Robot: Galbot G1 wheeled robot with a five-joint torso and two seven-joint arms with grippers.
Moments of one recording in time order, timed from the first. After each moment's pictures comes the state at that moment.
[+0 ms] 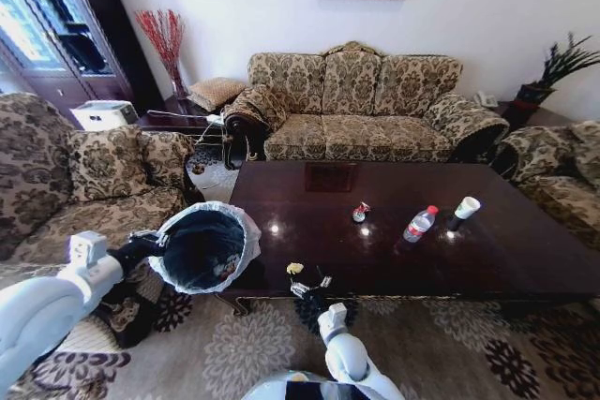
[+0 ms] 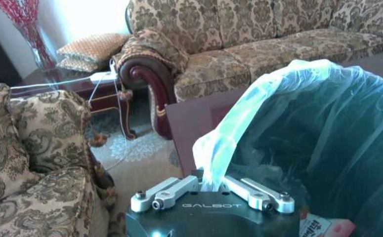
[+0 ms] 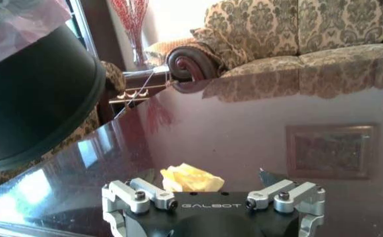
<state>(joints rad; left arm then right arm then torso) 2.03 -0.62 -1.33 -2.32 -0.99 0.47 -0.02 -1.34 1.40 0.03 1.59 0.22 0.11 0.09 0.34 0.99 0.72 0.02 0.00</state>
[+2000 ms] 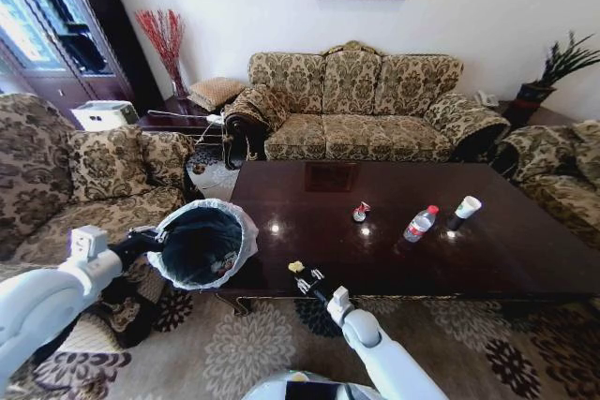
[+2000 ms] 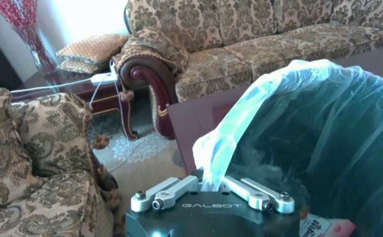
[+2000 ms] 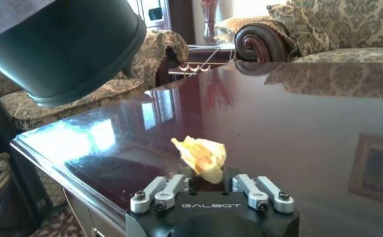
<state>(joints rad) 2.02 -0.58 -1.33 -2.28 -0.99 0.47 -0.02 -1.16 1.26 0.01 1.45 0.24 0.08 -0.23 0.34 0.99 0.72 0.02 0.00</state>
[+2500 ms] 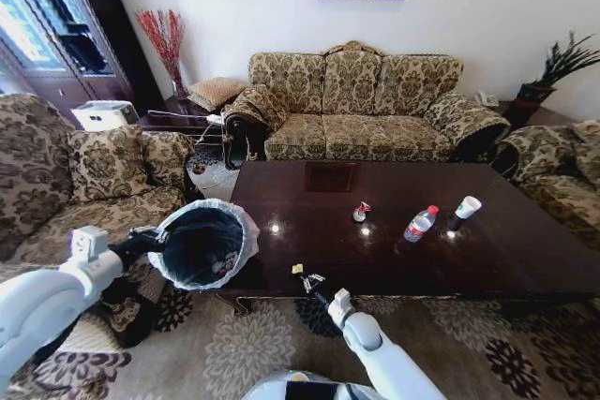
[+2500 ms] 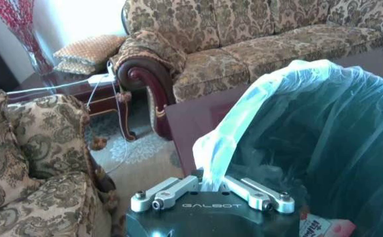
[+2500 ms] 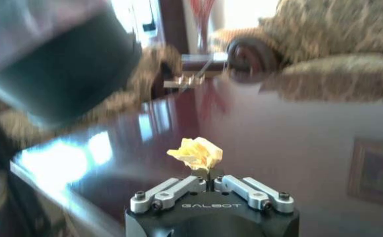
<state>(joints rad) 2.03 -0.58 -1.33 -2.29 -1.00 0.47 -0.02 -1.20 1.24 0.04 1.53 0.29 0.09 -0.22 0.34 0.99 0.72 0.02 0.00</state>
